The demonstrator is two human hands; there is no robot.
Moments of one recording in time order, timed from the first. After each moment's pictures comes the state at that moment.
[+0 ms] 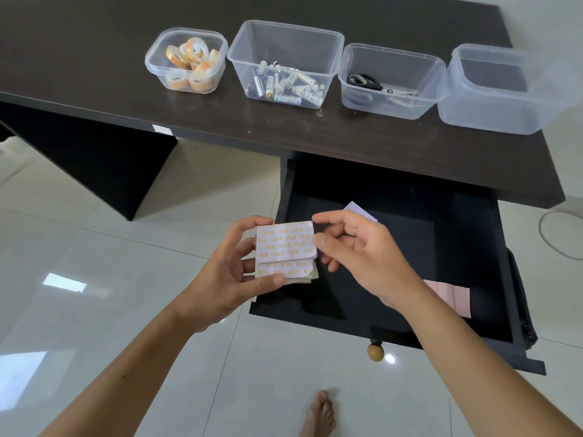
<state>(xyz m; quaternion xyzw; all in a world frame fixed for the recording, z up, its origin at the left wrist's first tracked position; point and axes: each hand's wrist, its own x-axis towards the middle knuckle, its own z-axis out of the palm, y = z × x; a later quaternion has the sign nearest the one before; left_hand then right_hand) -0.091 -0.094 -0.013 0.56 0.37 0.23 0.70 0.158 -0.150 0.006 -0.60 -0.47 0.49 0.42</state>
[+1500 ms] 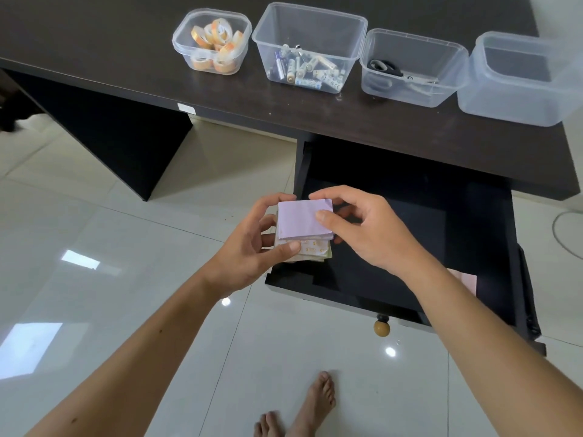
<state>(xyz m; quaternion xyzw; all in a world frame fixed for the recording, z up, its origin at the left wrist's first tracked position) -0.086 -0.097 -0.008 0.58 0.36 0.25 0.68 0.148 -0.135 0.011 -0.63 -0.59 0.39 0.32</state>
